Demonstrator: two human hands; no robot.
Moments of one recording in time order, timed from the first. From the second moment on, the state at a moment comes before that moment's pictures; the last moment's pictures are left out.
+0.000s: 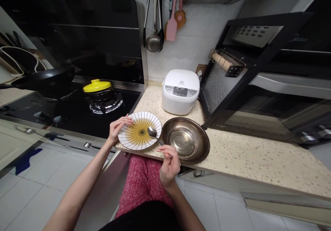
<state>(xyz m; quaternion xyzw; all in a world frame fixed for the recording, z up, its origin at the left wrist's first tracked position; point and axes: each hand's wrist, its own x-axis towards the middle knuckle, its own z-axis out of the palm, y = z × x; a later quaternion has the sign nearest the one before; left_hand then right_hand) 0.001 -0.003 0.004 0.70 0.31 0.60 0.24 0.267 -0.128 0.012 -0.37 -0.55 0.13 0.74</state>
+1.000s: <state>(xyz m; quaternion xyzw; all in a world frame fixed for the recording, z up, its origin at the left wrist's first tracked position) 0.000 -0.002 0.004 0.70 0.30 0.60 0.24 0.315 -0.123 0.022 -0.40 -0.62 -0.05 0.67</state>
